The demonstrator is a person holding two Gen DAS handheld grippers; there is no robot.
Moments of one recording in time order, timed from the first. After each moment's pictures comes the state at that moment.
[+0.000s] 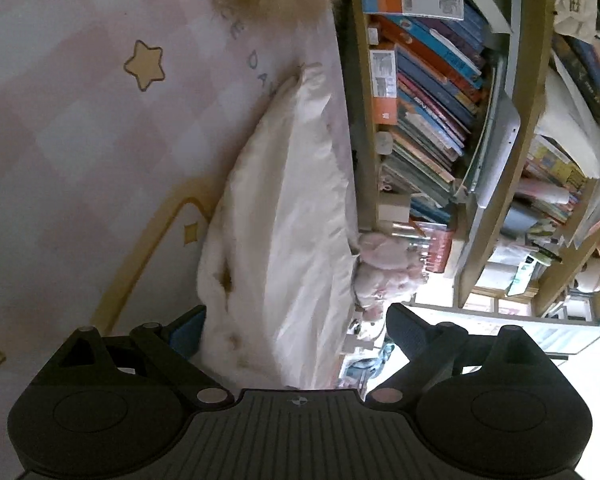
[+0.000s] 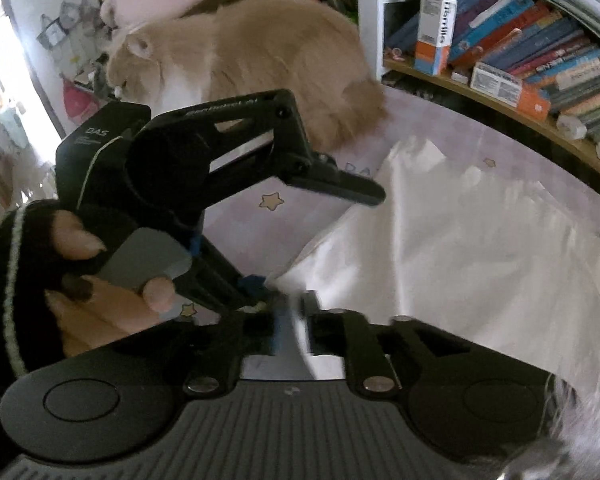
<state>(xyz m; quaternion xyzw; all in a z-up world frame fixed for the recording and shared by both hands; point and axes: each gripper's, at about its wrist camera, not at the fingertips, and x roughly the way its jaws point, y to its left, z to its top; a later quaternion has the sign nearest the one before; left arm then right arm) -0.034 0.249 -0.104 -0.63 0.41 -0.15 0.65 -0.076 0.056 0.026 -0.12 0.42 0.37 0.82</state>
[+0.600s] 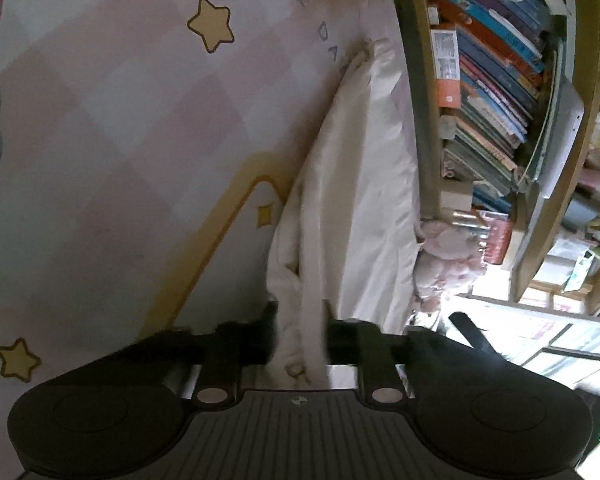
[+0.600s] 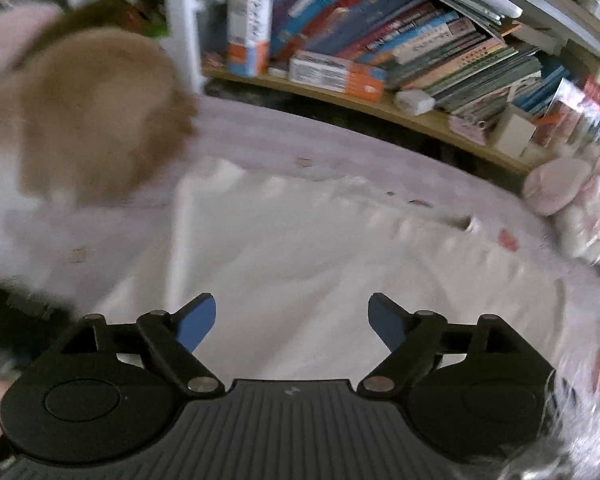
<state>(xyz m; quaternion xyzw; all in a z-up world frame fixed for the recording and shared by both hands) -0.037 0.240 -0.120 -0.59 0.47 -0.11 0.65 0.045 0.006 0.035 -0.13 0.46 0.17 0.86</state>
